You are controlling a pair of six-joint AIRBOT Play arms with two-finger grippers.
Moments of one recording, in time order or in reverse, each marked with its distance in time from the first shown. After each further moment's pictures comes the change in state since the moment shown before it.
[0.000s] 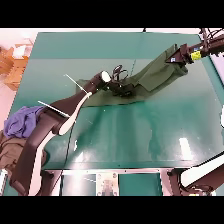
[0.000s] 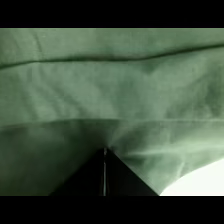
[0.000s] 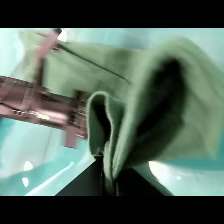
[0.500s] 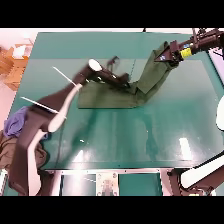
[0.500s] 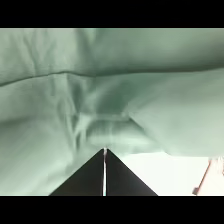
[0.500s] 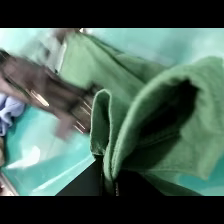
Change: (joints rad) left arm 0.137 0.121 0.005 -0.131 -0.231 0.045; right arm 0.113 0.017 0.000 0.020 -0.005 0.043
